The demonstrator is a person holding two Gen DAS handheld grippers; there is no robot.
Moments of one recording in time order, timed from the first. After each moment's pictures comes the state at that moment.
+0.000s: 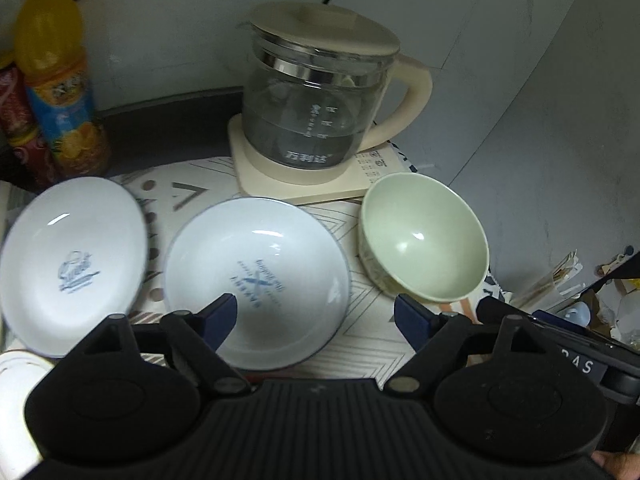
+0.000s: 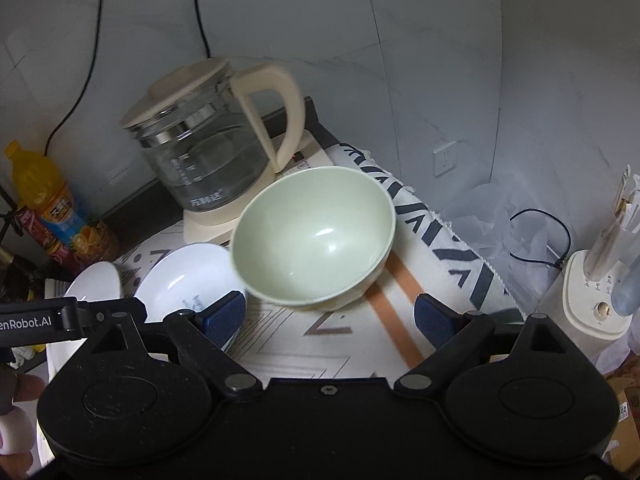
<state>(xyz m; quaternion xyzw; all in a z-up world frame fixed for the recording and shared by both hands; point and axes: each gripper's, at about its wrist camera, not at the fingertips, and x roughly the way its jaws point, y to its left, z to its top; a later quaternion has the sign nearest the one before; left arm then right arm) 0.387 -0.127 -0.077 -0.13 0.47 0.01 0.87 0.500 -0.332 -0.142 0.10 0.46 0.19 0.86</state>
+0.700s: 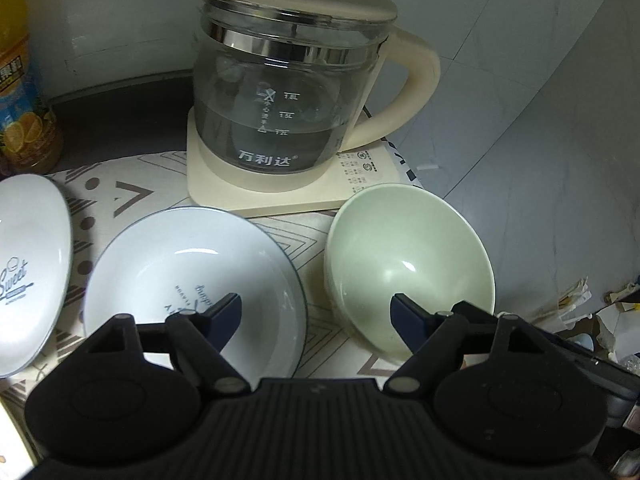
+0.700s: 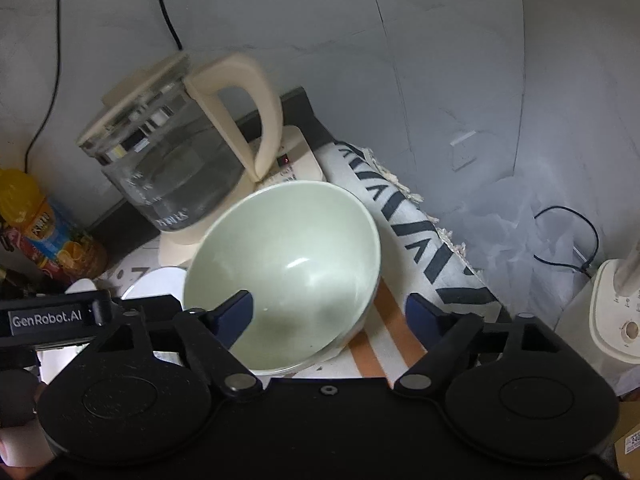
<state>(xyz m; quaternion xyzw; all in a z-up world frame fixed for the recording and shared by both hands) 0.451 -0.156 -0.114 -0.15 0.49 0.02 0.86 0.565 -0.337 -0.183 0.11 0.48 0.22 0.84</state>
